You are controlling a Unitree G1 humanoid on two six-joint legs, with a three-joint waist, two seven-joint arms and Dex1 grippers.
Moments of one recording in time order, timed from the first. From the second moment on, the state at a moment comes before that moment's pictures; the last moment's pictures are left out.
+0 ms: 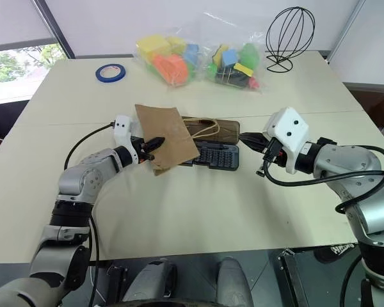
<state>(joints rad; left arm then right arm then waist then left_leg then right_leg) -0.57 0.31 0.06 0.15 -0.45 0.70 -0.43 -0.30 -0.89 -0.16 -0.53 0.47 0.63 0.74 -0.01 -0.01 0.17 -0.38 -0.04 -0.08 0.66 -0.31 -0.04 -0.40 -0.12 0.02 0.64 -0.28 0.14</state>
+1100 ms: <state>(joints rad) -0.46 0.40 0.73 0.27 -0.45 0.54 0.25 -0.37 -0.85 -0.04 -0.44 0.44 0.58 0.80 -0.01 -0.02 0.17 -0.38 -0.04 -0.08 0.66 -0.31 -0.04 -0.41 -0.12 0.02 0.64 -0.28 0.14</state>
